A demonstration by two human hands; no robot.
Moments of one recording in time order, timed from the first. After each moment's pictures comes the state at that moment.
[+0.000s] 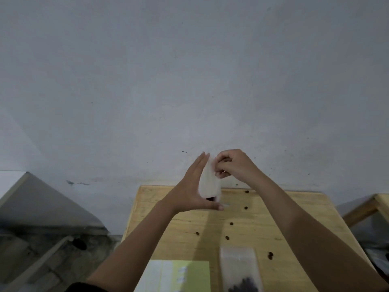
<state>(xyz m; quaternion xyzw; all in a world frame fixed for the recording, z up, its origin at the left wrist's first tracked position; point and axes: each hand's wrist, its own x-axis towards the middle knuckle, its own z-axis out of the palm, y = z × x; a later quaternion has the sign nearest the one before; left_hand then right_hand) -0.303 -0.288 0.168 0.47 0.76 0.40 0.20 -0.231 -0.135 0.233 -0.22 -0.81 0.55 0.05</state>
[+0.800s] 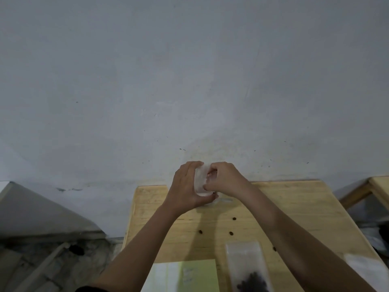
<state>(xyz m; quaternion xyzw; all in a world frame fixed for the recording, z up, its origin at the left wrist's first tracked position) -0.323 -0.288 0.130 0.47 0.78 0.41 0.01 -0.243 -0.167 0.191 -0.24 -0.90 0.36 0.00</state>
